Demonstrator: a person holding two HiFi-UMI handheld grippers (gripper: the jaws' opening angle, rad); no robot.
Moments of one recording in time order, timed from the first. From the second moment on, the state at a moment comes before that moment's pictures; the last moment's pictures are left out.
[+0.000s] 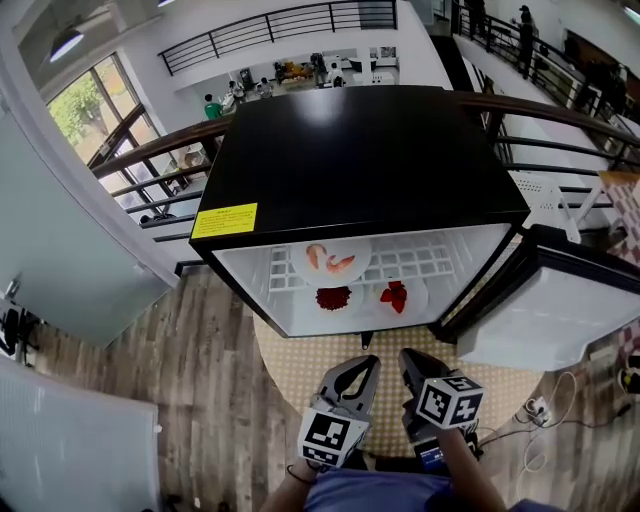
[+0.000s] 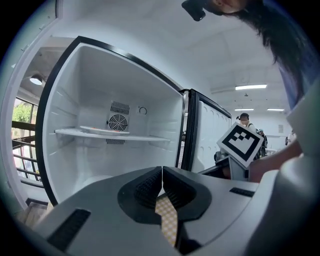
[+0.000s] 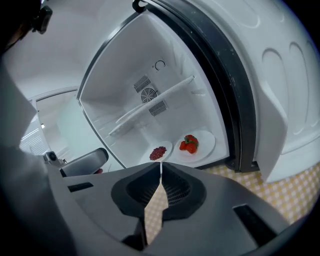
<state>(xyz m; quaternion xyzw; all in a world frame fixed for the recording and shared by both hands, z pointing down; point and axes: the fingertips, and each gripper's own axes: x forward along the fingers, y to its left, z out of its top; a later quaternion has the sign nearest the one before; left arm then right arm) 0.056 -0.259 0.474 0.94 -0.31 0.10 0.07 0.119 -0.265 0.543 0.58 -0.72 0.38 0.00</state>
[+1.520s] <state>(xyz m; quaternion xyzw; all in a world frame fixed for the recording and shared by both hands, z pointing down) 0.066 -0.304 0.529 0.97 -0.20 0.14 0.09 0.175 -0.353 0.670 0.66 -0.41 0.59 -0.23</state>
